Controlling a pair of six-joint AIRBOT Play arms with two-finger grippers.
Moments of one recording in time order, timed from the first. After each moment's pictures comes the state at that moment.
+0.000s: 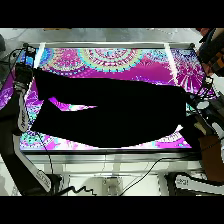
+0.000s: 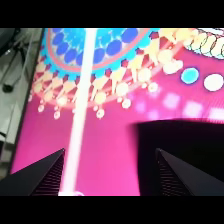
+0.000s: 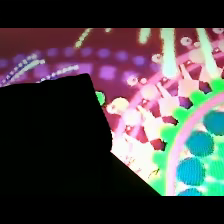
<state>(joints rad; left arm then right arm) 0.21 -2.05 1.95 2.12 -0.46 -1.53 -0.32 -1.39 0.86 -0.94 0.14 1.01</state>
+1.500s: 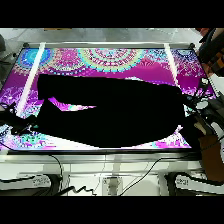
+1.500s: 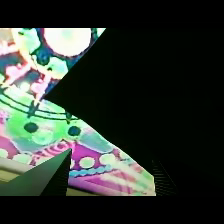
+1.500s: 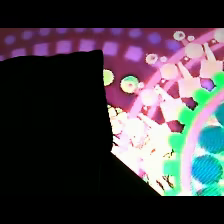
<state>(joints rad) 0.57 -1.46 1.02 1.37 -1.21 -1.50 -0.32 -1.39 0.86 -0.95 0.22 1.01</state>
